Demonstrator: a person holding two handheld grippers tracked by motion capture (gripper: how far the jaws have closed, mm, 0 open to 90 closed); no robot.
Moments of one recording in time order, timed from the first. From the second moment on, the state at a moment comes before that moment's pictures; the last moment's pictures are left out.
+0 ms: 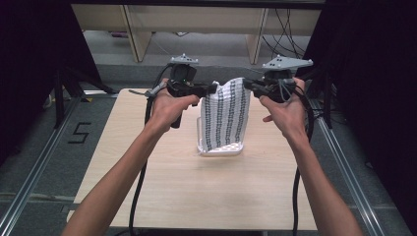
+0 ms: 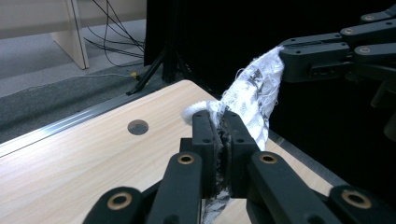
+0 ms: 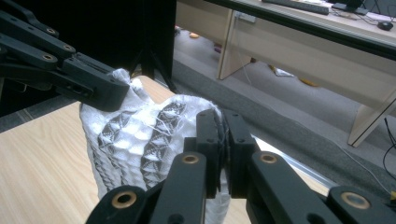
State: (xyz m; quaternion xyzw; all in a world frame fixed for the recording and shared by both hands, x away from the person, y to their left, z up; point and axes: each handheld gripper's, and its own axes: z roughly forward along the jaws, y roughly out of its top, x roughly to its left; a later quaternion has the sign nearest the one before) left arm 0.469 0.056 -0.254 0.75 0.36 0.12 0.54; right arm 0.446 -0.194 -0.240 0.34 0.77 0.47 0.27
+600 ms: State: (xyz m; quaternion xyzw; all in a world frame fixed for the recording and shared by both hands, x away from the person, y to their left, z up) left arm 0.523 0.062 -0.274 0.72 0.41 0.11 0.54; right arm 0.508 -0.182 -0.257 0.37 0.76 0.46 0.27
